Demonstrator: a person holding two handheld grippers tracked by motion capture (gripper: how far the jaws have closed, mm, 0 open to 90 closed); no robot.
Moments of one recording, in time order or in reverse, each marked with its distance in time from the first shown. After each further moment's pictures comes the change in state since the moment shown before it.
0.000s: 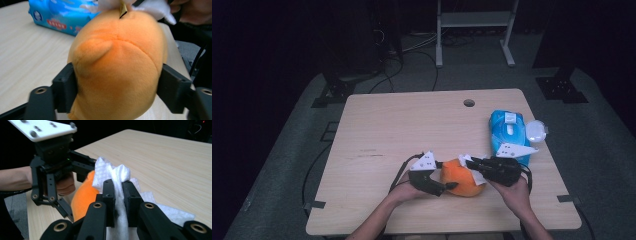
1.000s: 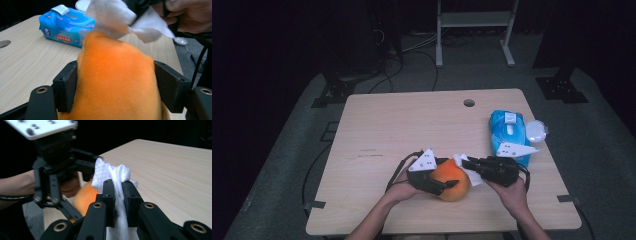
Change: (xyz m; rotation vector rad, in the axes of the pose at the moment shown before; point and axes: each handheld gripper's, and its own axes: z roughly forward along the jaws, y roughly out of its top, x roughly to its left) left arm -0.017 0.023 -0.005 0.041 0.044 0.078; right arm 0.015 0.008 0.004 -0.059 0.090 0.001
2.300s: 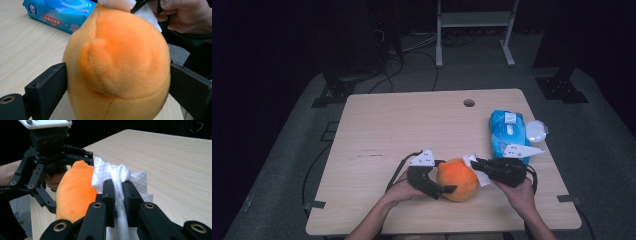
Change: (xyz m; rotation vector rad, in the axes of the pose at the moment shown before) left arm 0.014 -0.022 0.007 0.012 -0.104 -0.183; right arm -0.023 -0.016 -0.016 0.050 -0.071 0.024
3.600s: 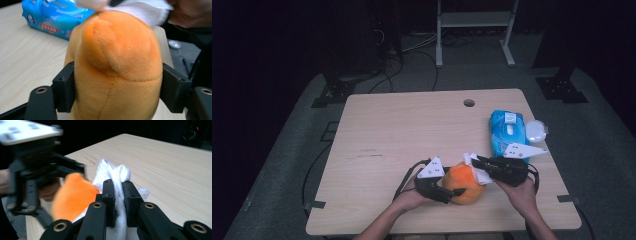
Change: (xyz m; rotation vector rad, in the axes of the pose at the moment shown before) left arm -0.031 0.003 0.015 -0.012 0.085 0.106; right arm 0.005 0.008 -0.006 -0.012 -0.033 -0.051
